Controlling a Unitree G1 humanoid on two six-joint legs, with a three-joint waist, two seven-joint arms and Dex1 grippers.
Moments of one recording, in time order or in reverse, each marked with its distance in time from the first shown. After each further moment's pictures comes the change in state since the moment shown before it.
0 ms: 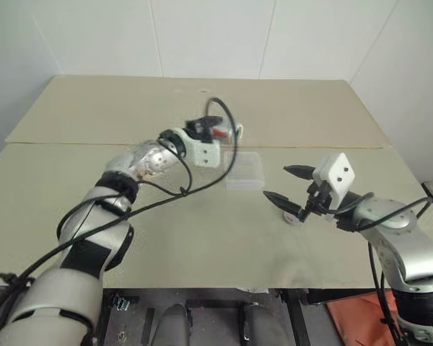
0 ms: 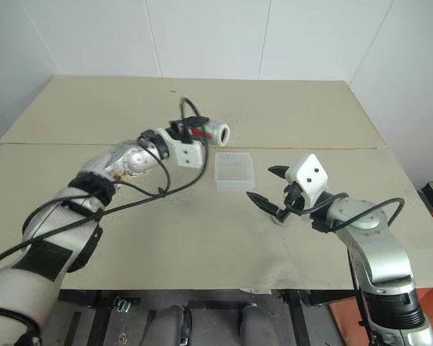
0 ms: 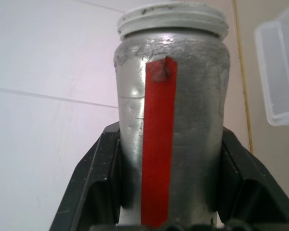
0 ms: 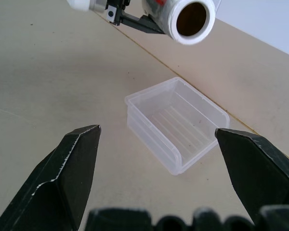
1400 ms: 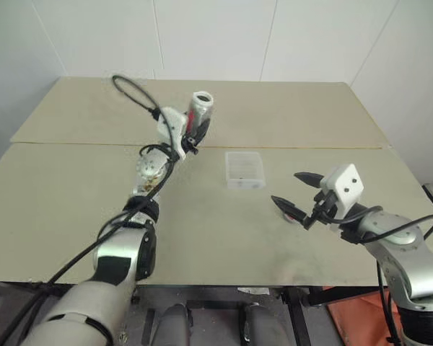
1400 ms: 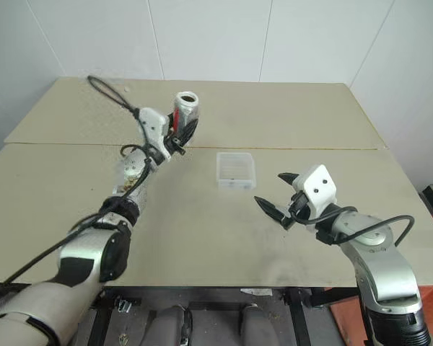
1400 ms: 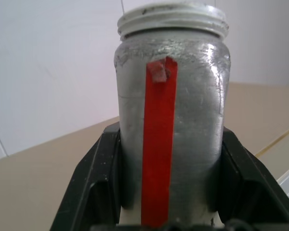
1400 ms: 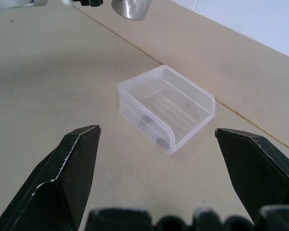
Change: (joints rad) left arm 0.301 -0.248 0.744 -0.169 -0.945 0.296 -0.613; right arm 0.086 0.016 -0.027 -0.052 -0.006 -0.001 -0.074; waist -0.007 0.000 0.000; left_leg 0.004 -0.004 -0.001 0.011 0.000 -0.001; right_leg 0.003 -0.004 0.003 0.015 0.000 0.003
